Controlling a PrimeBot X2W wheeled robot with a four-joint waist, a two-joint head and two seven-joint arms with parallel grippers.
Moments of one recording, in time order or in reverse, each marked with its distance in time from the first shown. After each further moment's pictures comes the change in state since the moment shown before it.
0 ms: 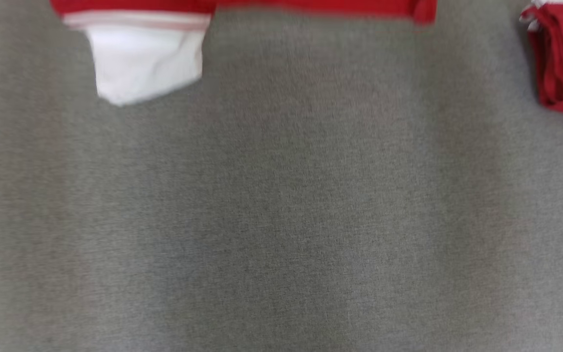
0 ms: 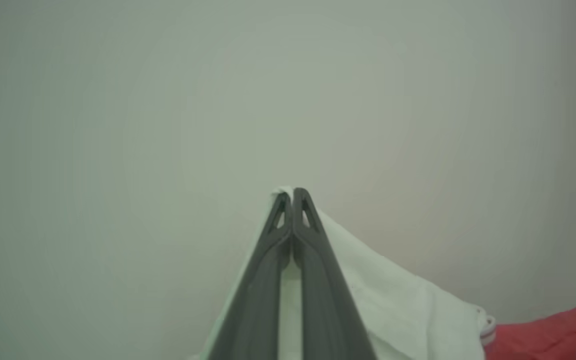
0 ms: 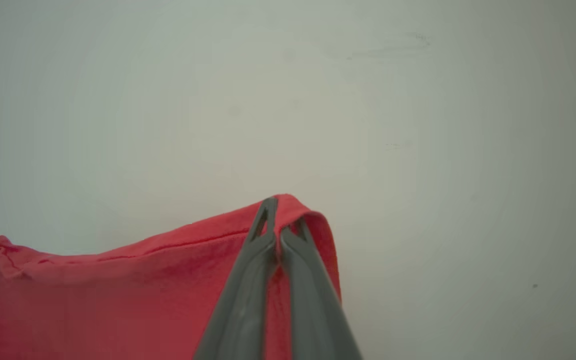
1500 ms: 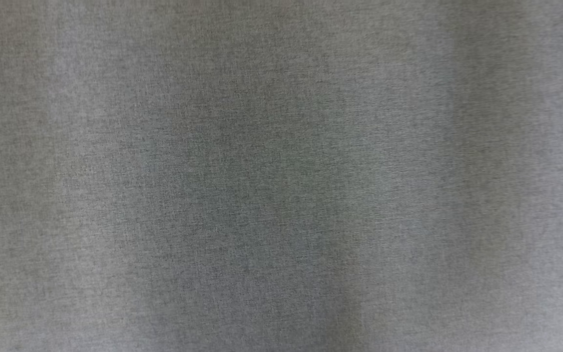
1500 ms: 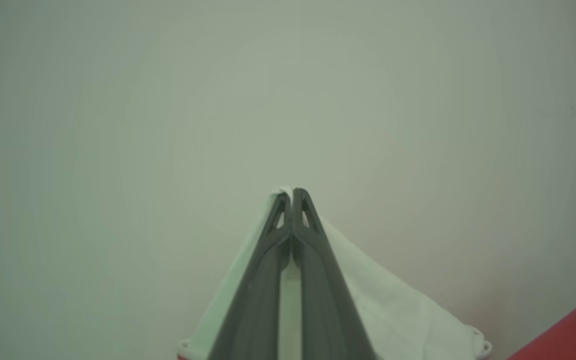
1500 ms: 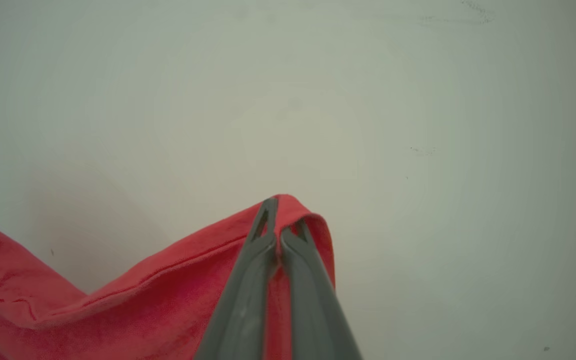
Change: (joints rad) left arm -0.525 -0.091 -0.291 0.377 -0.040 -0.002 -0.168; right arm -0.513 0.020 0.302 0.381 0.063 0.000 -0.109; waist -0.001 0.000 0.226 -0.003
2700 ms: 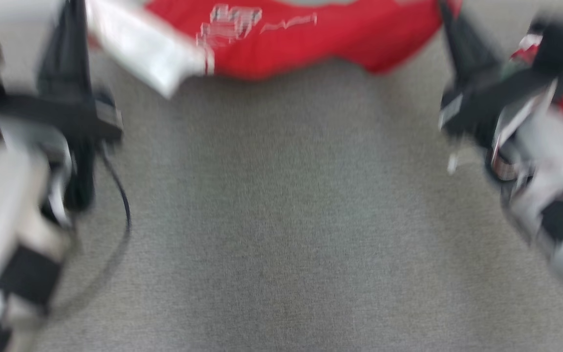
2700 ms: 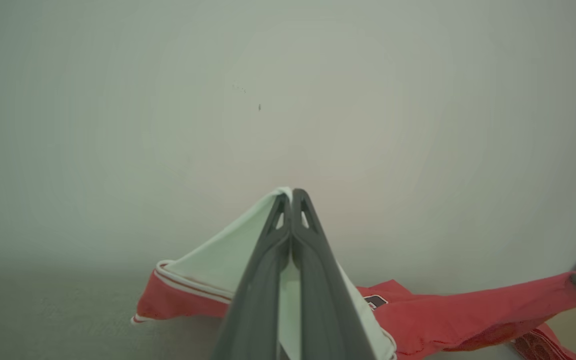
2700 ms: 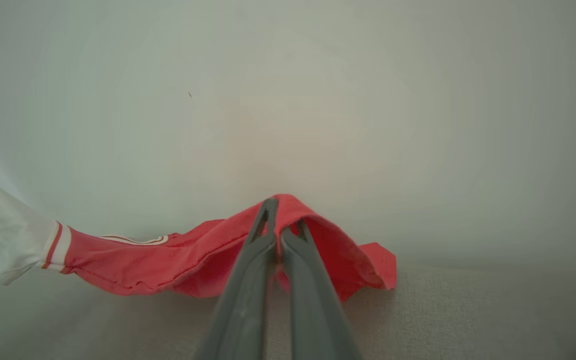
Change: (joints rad) left arm 1.223 0.184 0.053 -0.721 -0.288 0.121 -0.121; right arm 0.919 -0.101 0.009 -0.461 0.117 0.000 -0.015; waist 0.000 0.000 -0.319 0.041
